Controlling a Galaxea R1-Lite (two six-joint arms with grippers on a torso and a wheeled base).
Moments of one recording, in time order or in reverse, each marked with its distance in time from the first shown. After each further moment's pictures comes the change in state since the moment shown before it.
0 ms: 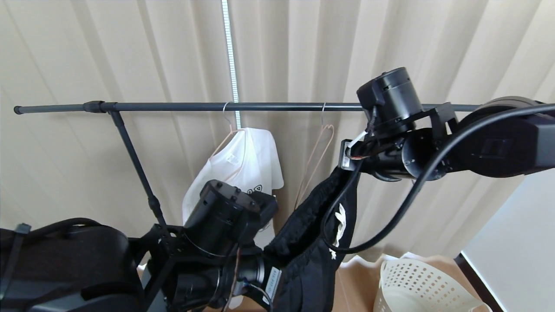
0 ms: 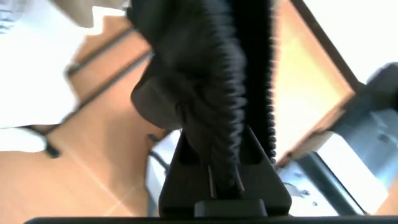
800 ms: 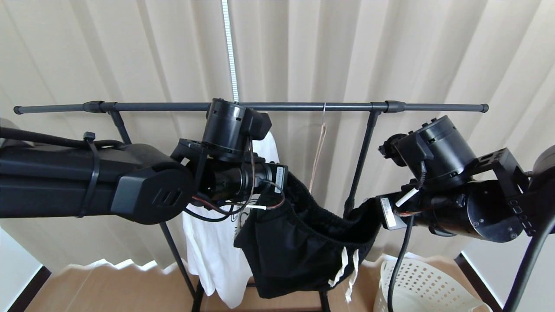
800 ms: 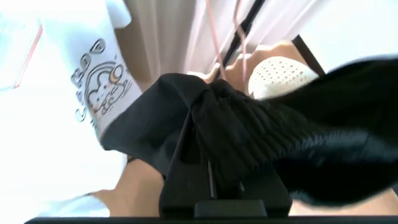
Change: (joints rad) left arm 0.172 0.183 -0.450 0.008 0.069 0.049; right arm 0.011 -0.191 0.371 0.031 -0.005 -0.247
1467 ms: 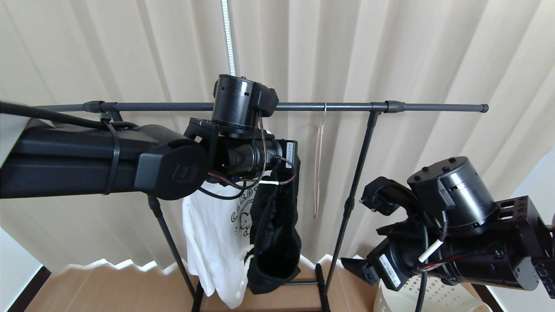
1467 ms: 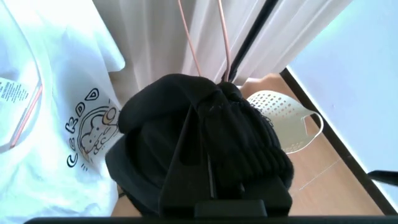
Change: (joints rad) left arm 0.000 0.057 -0.158 0.001 0.003 0.000; right arm 0.060 -0.079 0.273 -0.266 0.409 -0.264
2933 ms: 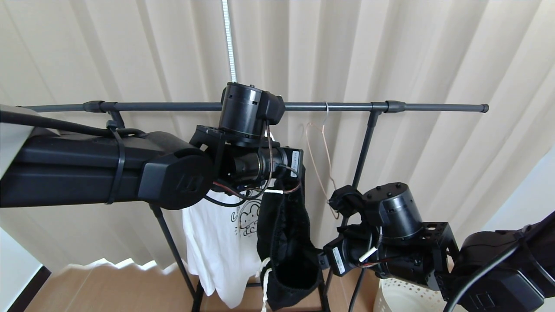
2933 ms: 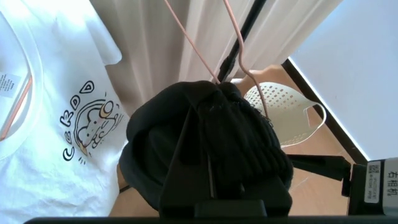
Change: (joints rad) left arm -0.031 -0.002 0.029 -0.003 0.021 0.009; right arm -0.012 0.263 0.112 -0.529 0.047 0.101
